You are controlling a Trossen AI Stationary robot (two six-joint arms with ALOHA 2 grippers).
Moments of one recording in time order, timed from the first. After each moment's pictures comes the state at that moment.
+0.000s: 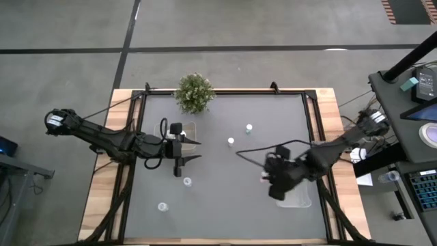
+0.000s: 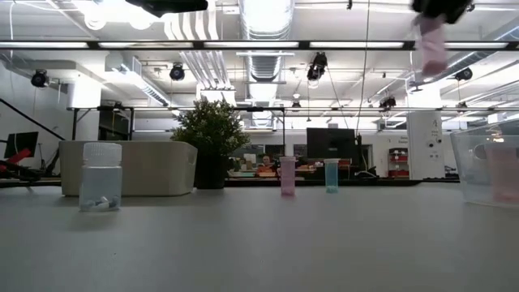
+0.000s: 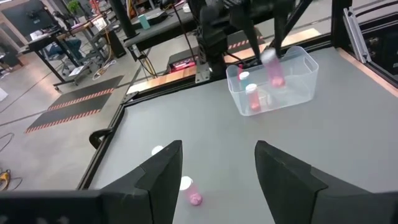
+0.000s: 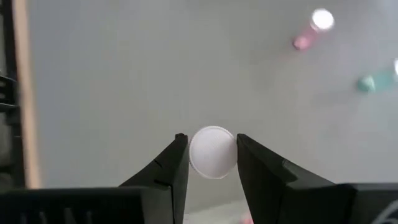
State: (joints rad) left arm -0.28 1.02 0.78 -0.02 -0.40 0.22; right arm 0.54 1.37 1.21 -0.94 0.32 0.72
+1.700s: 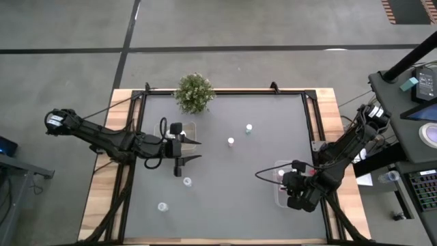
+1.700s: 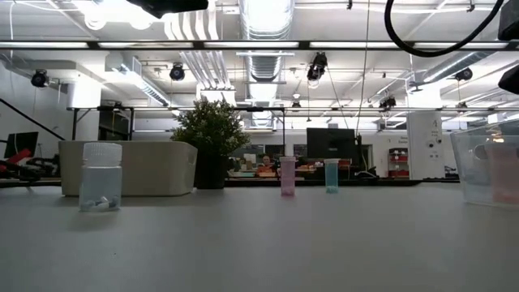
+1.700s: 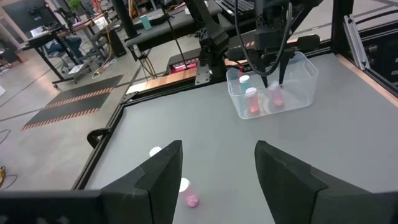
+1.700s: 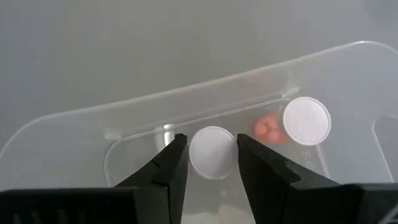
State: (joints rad) left arm -0.28 1.02 0.78 -0.01 -0.40 0.19; right arm 0.88 1.30 0.71 -0.73 0.41 1.06
